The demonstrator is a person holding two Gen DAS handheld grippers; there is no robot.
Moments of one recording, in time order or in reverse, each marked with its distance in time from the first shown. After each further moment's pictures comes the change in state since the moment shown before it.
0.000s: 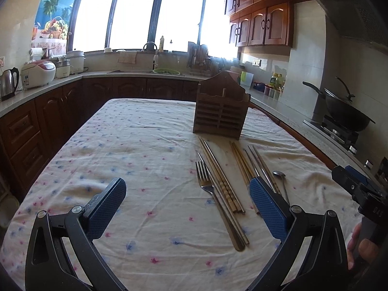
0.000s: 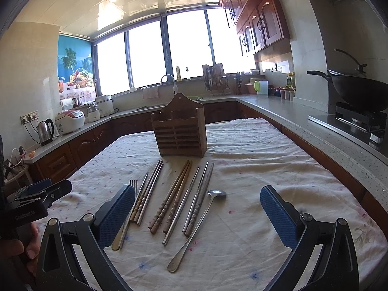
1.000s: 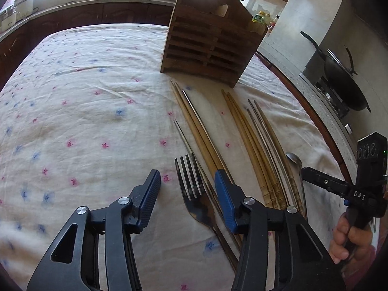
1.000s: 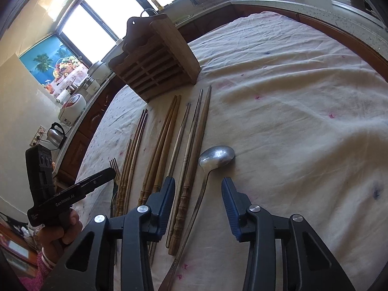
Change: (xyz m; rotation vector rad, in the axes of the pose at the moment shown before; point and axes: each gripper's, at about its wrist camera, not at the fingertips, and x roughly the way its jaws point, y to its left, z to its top) left arm 0.173 0.003 0.023 -0.002 0.475 -0.259; right arm 0.143 -0.067 -0.009 0.342 0.530 0.207
